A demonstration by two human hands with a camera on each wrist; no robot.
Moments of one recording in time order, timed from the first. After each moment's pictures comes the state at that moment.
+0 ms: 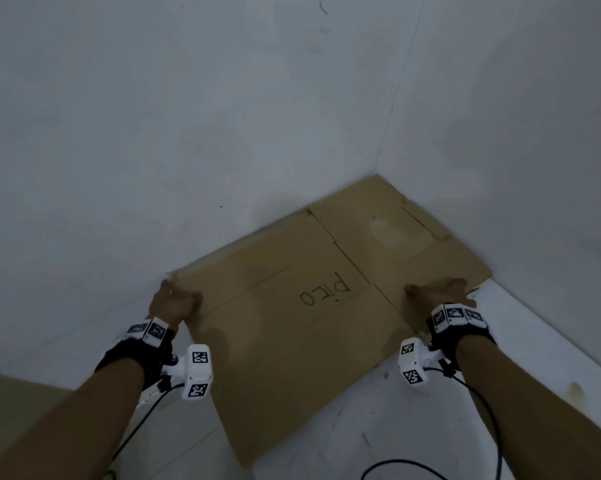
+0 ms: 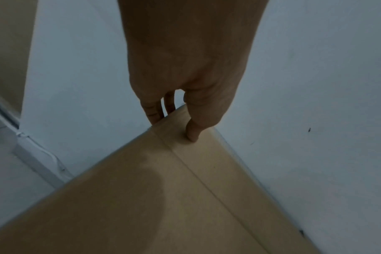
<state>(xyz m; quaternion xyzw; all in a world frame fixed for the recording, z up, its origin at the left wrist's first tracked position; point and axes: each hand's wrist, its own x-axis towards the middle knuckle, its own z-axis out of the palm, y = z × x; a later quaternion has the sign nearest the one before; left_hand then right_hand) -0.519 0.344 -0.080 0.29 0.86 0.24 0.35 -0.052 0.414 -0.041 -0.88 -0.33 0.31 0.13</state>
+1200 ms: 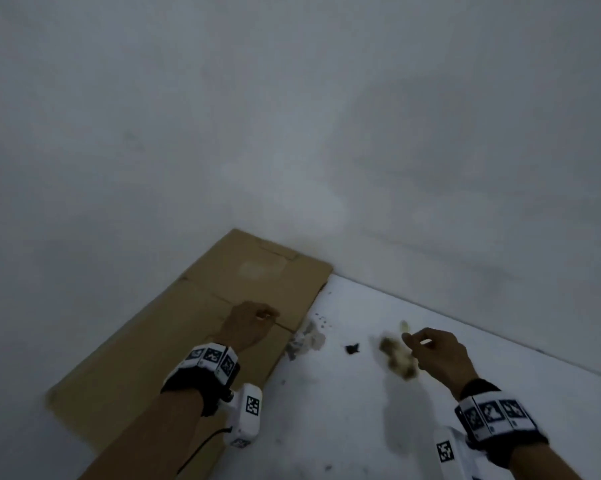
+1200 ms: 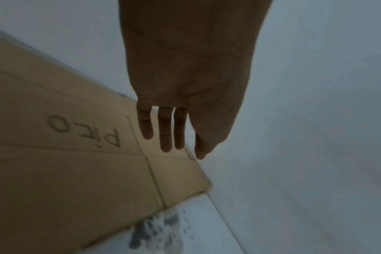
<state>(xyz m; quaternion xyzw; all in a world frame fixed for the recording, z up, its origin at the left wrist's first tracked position) -0.204 0.346 0.039 0.75 0.54 0.12 0.35 0.110 0.168 0.034 -0.83 -0.33 0.31 0.32</state>
